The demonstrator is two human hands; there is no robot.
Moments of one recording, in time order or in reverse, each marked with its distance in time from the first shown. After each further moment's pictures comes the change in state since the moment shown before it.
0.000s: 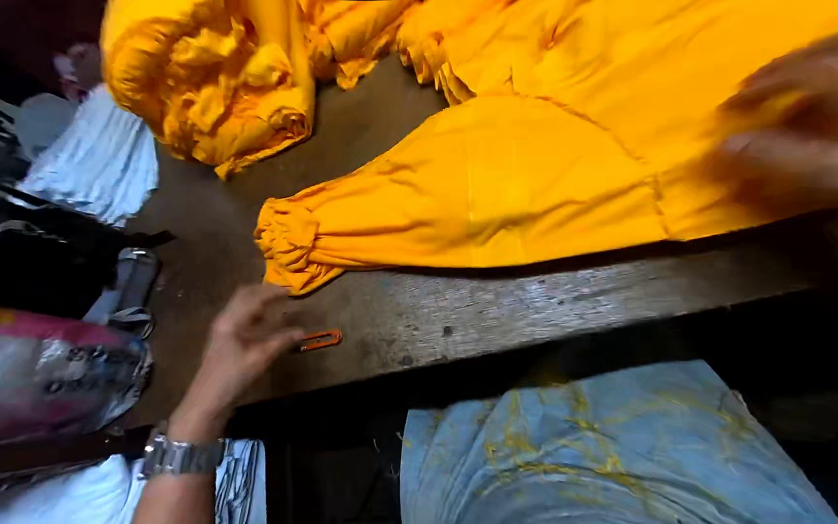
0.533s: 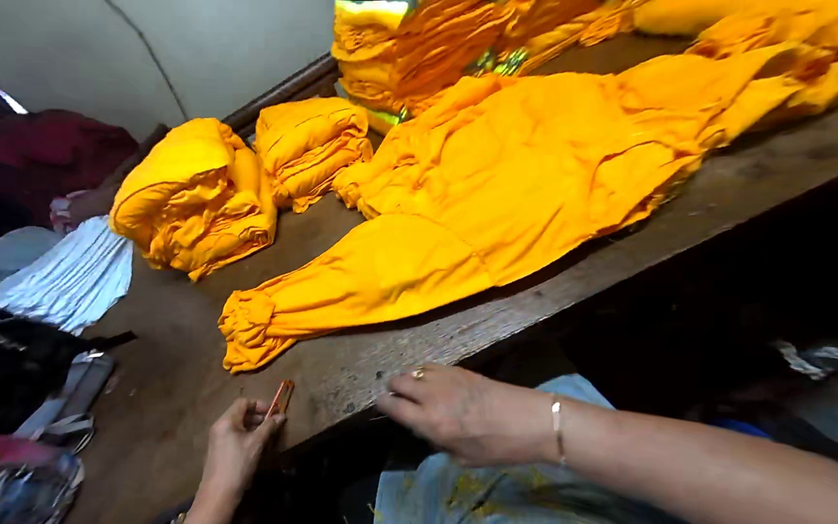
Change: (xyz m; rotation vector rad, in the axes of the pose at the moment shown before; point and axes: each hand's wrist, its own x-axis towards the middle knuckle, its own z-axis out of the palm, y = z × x) left_hand -0.026 -0.015 0.075 -0.033 0.142 -0.175; right_hand -0.084 -0.221 0.098 -0.026 -0.283 -0.641
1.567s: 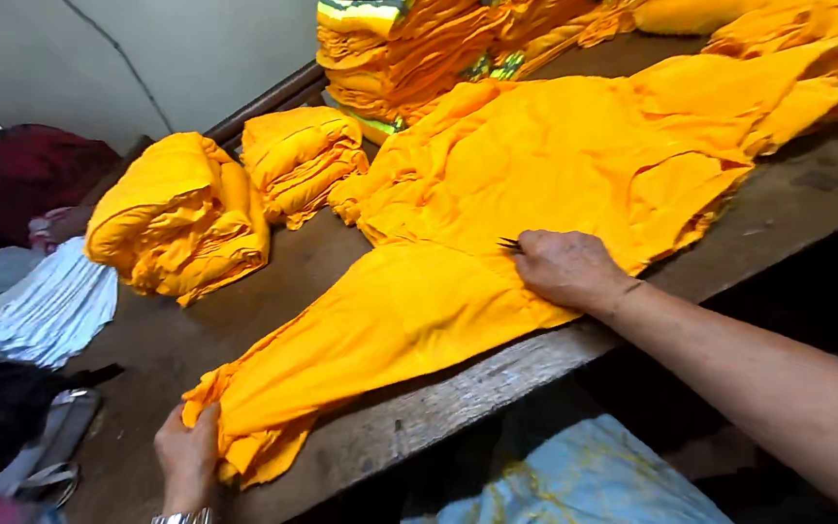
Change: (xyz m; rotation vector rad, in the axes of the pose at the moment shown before) left_hand 0.091 -0.017 -0.026 -0.076 0.401 -0.249; right_hand -0.028 0.145 -0.078 -0.690 0.384 0.886
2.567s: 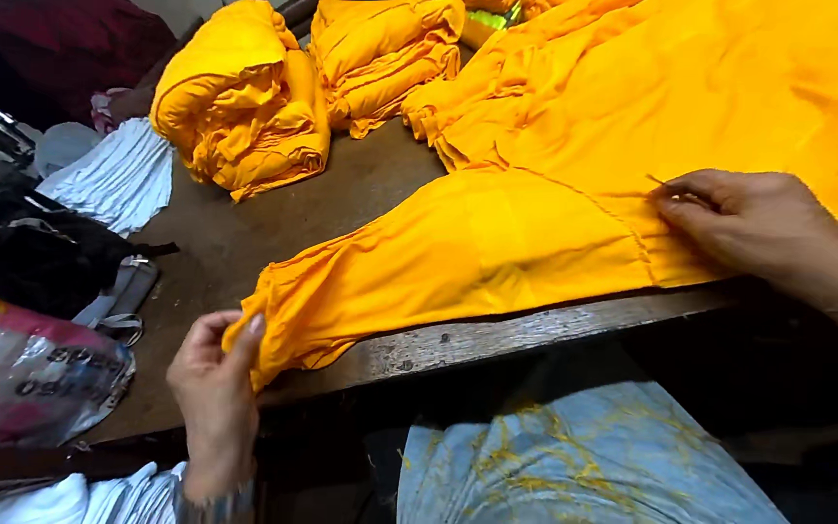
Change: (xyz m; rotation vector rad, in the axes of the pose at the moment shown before) left_hand -0.103 0.035 -0.053 -0.559 -0.054 0.159; right_hand -0.019 0.052 0.022 0.524 -0.233 -0.001
